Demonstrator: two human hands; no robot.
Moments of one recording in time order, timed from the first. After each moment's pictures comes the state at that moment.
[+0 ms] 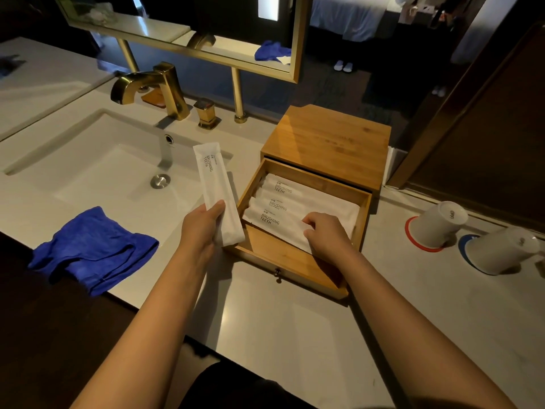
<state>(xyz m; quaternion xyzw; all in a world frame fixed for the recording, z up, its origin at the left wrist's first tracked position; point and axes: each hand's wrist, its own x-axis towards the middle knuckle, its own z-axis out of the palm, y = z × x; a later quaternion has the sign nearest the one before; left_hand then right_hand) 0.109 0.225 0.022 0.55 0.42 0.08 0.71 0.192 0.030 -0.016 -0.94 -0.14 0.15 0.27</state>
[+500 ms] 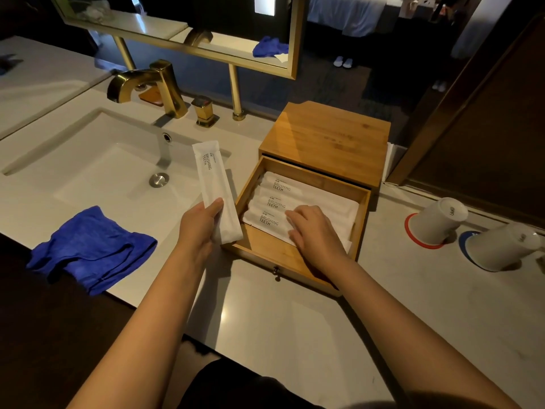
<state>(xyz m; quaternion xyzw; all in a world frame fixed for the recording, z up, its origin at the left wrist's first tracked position) 0.112 0.227 0.018 0.56 0.42 0.08 0.71 0.180 0.033 -0.033 -0.93 -0.32 0.00 0.21</state>
